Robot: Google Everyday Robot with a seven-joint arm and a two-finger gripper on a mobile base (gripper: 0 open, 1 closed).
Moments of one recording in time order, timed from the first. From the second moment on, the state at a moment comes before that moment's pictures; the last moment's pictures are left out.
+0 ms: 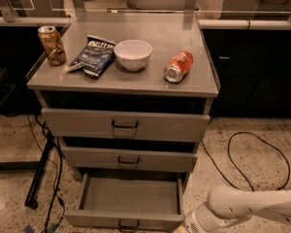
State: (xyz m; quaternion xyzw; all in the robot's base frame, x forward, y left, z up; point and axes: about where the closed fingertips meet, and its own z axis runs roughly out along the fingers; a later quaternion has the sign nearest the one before) arm 0.341 -0.126 0.379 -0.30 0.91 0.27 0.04
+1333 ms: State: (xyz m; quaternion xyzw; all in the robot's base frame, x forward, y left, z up) arm 0.345 -0.127 0.277 -0.20 0.94 0.27 0.06
